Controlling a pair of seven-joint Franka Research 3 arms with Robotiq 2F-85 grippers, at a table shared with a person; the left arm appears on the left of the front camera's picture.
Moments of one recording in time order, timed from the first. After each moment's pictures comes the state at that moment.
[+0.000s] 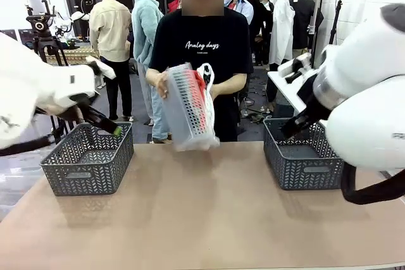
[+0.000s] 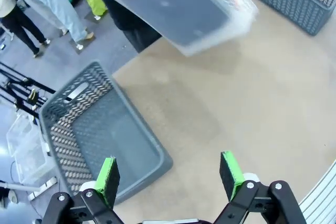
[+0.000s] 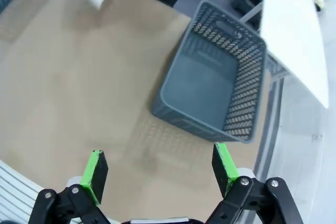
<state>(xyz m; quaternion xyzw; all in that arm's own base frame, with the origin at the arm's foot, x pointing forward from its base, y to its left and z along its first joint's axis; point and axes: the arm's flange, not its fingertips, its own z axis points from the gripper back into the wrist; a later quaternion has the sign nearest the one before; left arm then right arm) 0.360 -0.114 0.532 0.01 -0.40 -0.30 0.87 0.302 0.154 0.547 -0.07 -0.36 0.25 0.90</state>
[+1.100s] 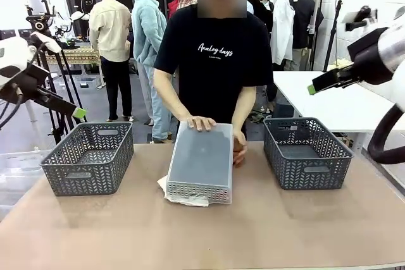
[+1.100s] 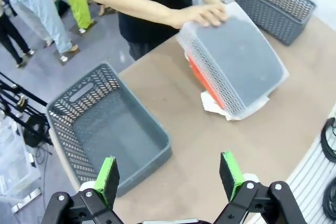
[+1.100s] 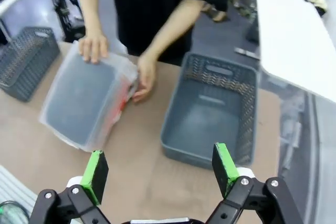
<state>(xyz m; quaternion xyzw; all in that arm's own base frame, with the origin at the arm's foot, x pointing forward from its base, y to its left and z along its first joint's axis) 0.333 -0.040 0.573 -0.07 -0.41 -0.31 0.86 0.307 0.069 0.605 0.10 -0.46 0.17 0.87</state>
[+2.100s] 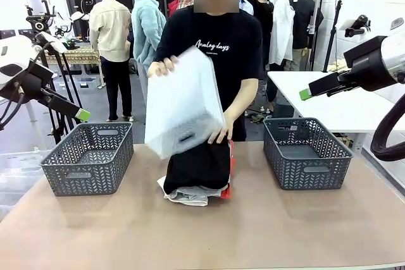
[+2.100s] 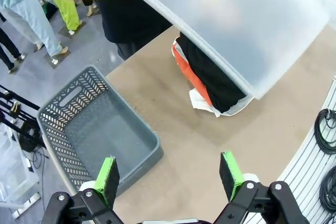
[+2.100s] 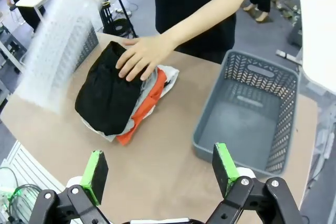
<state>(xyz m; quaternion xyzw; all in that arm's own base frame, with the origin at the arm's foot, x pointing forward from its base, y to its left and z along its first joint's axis) 0.333 -0.052 0.577 -0.07 -0.40 -0.33 0.85 0.317 0.069 0.589 0.17 -0.43 0.21 0.86</state>
